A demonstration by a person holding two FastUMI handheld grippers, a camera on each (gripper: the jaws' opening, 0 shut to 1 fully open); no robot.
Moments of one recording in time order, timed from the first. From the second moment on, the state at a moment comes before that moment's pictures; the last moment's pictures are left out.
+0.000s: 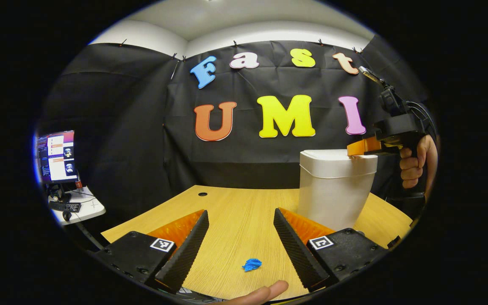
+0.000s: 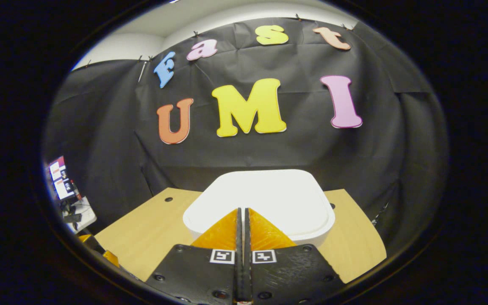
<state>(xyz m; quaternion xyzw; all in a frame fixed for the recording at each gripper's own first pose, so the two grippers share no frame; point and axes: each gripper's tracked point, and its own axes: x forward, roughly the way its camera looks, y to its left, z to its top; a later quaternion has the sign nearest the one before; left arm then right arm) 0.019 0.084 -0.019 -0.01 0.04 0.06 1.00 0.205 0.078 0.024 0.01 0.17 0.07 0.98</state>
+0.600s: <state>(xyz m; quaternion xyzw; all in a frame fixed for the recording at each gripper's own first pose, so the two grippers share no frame) 0.023 0.089 -0.021 -0.02 0.05 0.06 1.00 0.133 0.108 0.044 -0.05 0.07 0.09 0.99</state>
